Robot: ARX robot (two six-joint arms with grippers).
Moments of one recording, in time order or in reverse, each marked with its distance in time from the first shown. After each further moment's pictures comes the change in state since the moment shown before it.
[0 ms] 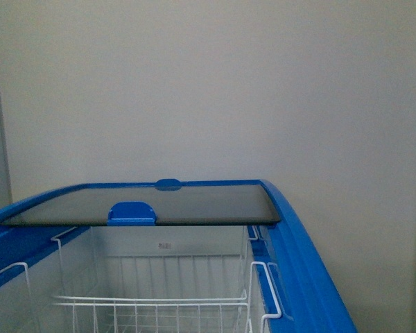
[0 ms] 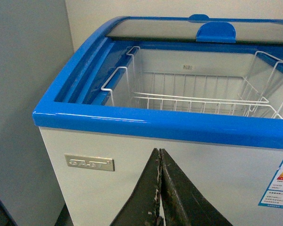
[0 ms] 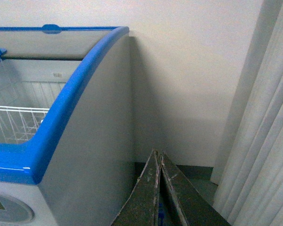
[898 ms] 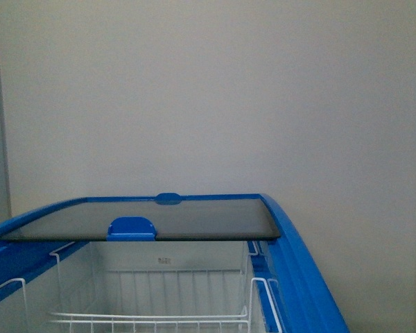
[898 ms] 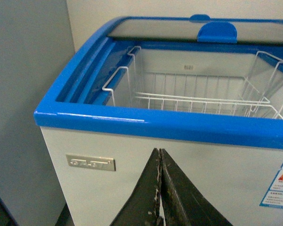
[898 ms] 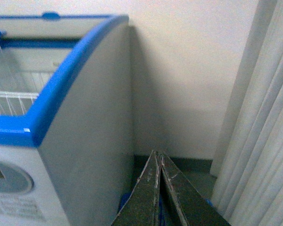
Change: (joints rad) left arm 0.000 0.000 0.000 0.000 0.000 0.000; right arm 0.000 -0.331 -0.127 -0.201 0.002 -0.002
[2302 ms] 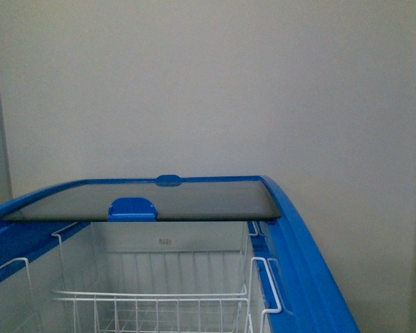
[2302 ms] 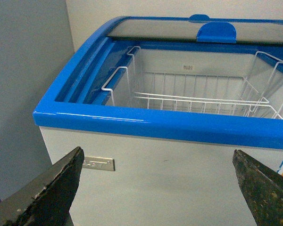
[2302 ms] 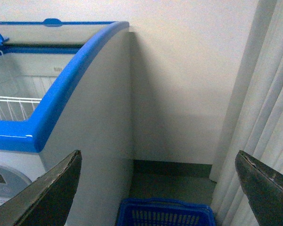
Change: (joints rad) left arm 0.000 0.000 0.000 0.000 0.000 0.000; right arm 0.000 -0.014 0.000 -0.001 -0.001 -0.001
